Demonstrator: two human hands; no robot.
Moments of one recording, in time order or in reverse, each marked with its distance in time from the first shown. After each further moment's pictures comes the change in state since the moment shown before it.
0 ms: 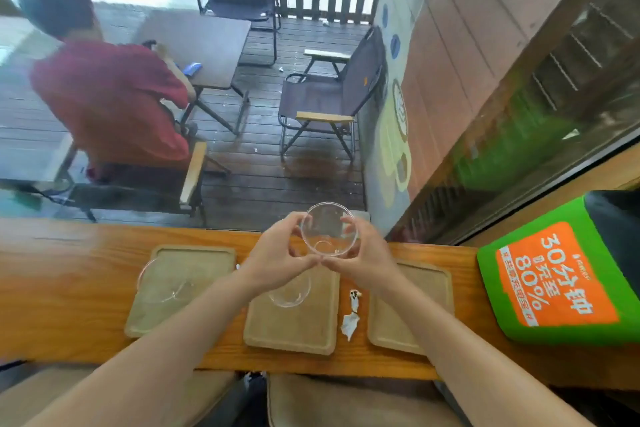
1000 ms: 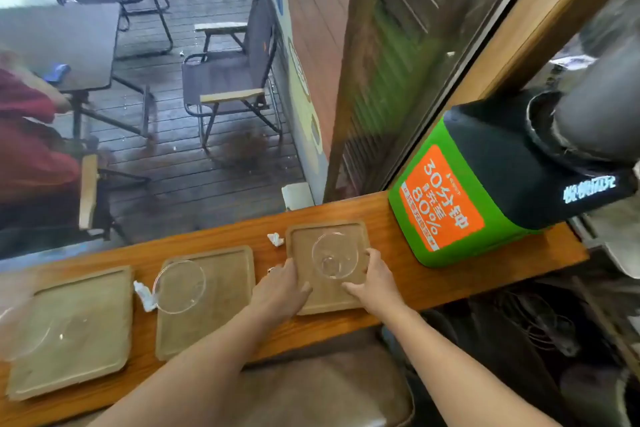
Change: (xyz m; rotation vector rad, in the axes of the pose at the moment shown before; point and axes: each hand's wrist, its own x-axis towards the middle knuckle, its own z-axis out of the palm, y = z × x) left_hand 0.008 -0.006 0.230 0.491 -0.348 -0.183; right_hand -0.101 0.213 -0.063 -0.073 0.161 0.574
